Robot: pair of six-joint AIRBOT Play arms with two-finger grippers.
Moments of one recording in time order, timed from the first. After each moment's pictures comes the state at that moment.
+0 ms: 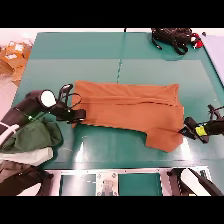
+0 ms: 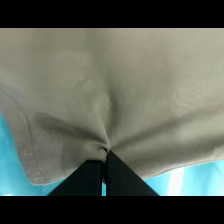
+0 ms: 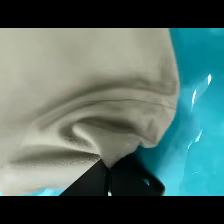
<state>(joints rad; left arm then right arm) -0.33 -1.17 0.88 1.24 -1.10 -1.75 -0.59 -0.95 0.64 -1.21 1.34 1.60</state>
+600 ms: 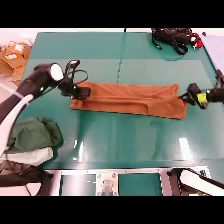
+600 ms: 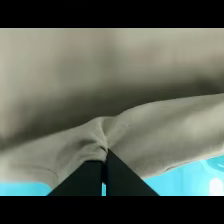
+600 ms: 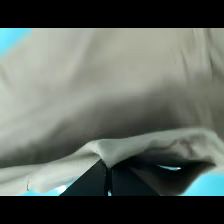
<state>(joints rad) -0.31 -1.49 1.33 1.30 -1.09 -1.64 -0.44 -1.24 1.04 -0.99 1.14 1.57</state>
